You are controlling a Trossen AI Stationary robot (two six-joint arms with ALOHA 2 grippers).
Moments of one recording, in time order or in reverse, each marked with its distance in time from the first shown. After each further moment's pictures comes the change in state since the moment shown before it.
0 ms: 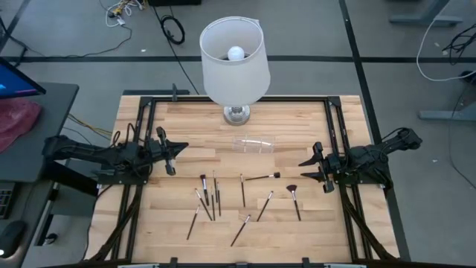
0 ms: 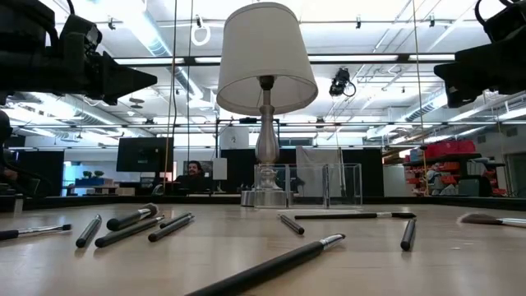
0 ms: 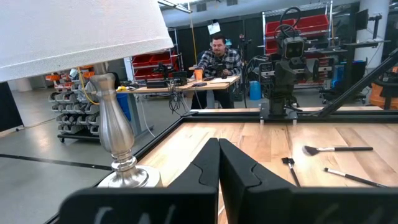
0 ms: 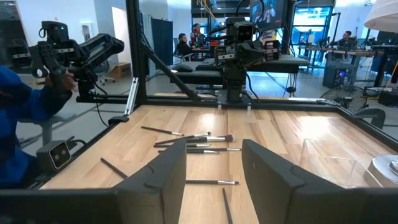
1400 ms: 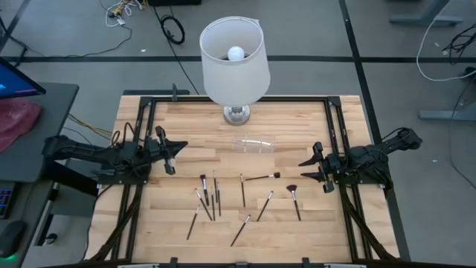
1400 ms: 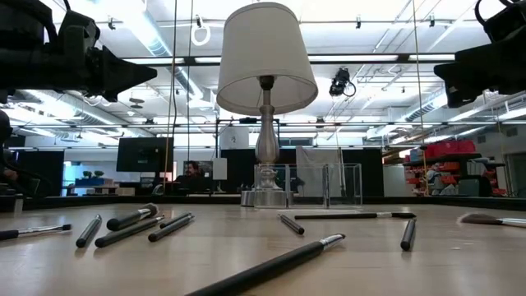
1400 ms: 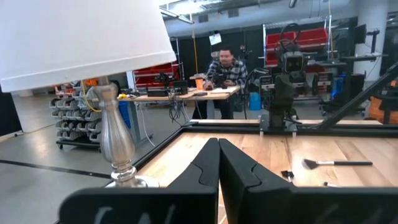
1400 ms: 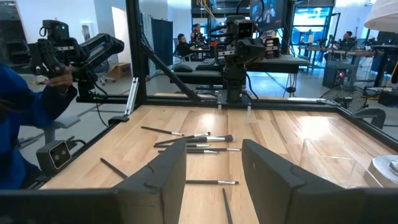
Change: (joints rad) left arm 0.000 0.000 0.000 0.050 0.000 0.000; right arm 0.000 0.000 0.000 0.000 0.000 0.000
